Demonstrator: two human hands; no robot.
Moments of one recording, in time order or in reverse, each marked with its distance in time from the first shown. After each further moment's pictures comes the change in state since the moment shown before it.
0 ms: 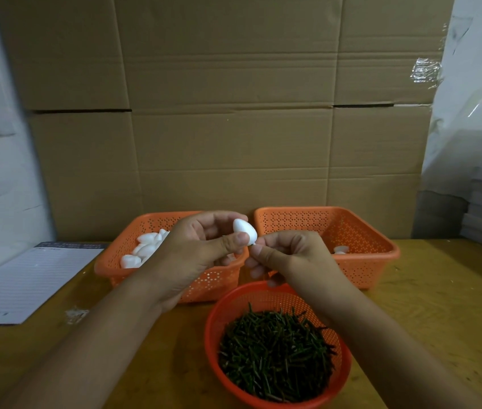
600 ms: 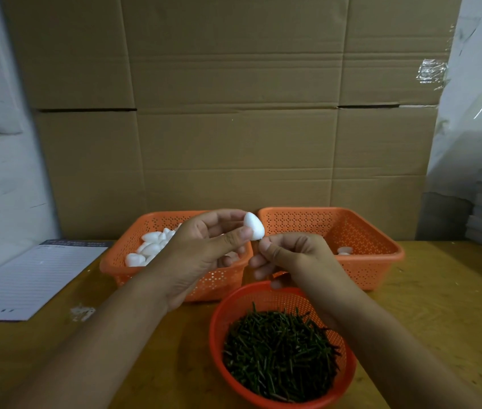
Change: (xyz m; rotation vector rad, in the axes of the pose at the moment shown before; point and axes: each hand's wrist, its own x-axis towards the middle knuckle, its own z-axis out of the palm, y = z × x) left_hand 0.001 -0.001 -0.001 -0.053 -0.002 -0.036; right_hand -0.002 -0.002 0.004 0.079 0.002 0.066
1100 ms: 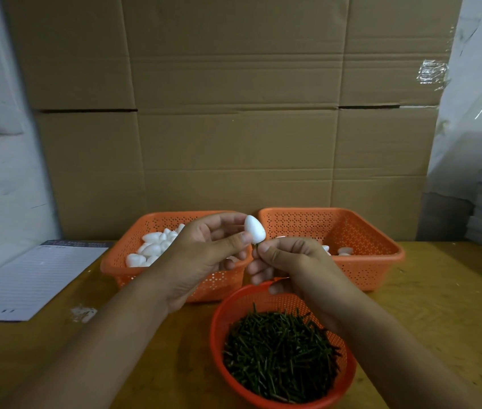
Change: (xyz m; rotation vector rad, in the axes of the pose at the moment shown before) left_hand 0.001 -0.004 -0.002 0.065 -0.017 0.002; right_hand -0.001 0.000 0.000 0.082 -0.081 0.083
